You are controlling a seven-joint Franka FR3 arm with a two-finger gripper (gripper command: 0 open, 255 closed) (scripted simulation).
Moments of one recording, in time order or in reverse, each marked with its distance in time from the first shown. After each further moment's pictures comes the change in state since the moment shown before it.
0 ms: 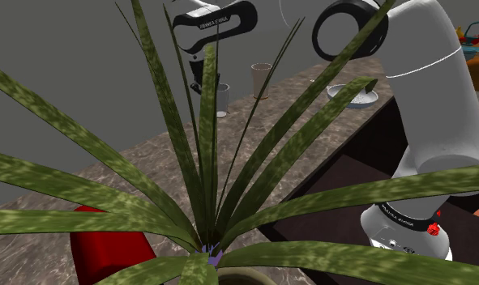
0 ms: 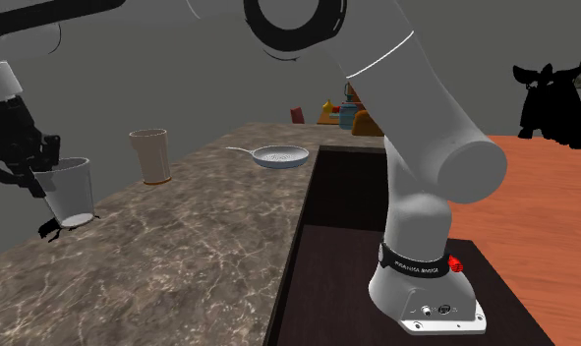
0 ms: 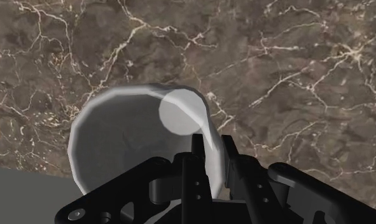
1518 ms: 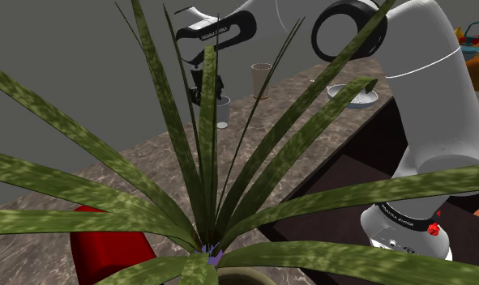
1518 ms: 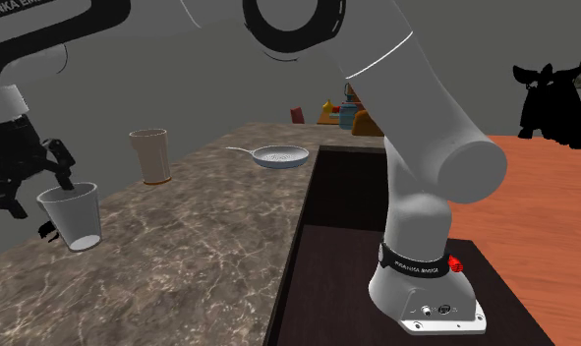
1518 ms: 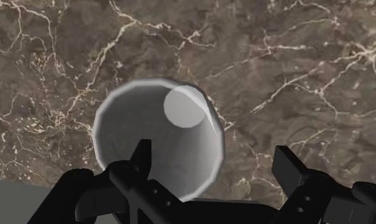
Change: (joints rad) arm 0.000 0.006 0.000 -0.068 -0.003 0.075 0.012
